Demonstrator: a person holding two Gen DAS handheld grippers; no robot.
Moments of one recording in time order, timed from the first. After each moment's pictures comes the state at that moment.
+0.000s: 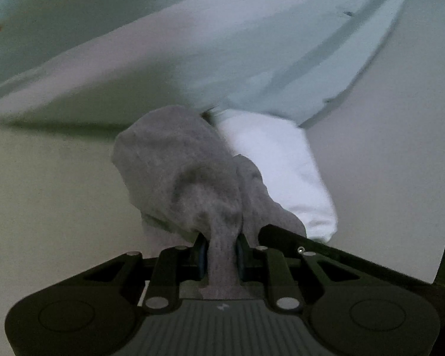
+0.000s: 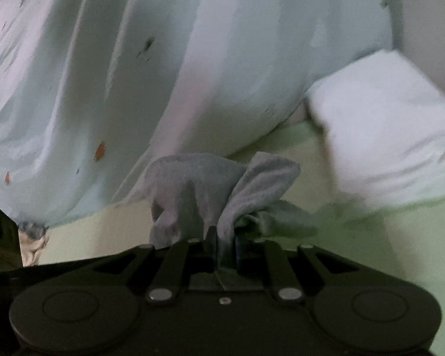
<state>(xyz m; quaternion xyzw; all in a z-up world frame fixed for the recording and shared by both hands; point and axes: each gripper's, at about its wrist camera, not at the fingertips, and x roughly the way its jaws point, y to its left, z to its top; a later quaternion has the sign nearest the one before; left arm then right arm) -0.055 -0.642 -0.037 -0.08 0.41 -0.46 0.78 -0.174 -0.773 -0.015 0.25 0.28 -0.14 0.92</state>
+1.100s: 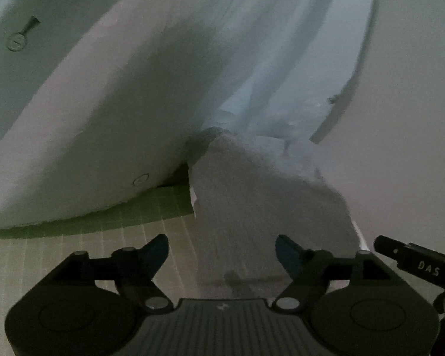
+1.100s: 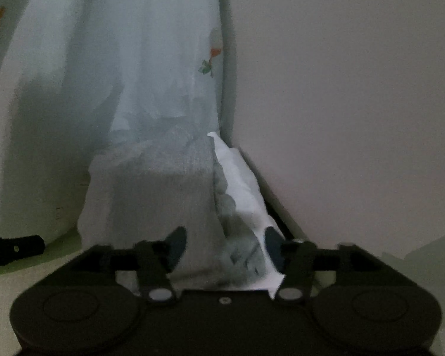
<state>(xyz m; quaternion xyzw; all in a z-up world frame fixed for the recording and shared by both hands) -0.045 -0.800 -0.009 0.03 0.34 -0.42 0.84 -0.209 -0.966 -0.005 0.16 0.25 -0.39 0.87</state>
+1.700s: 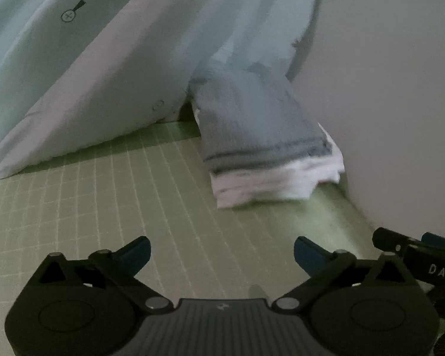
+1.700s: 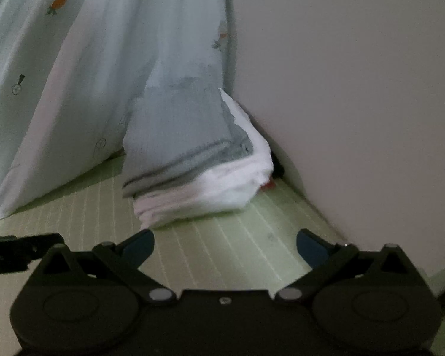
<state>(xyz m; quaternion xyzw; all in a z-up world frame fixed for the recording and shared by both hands) -0.177 -0.689 -0.025 0.10 0.36 -0.42 0.82 -0.337 -0.820 -0.020 0.17 0.28 -0.40 0.86</state>
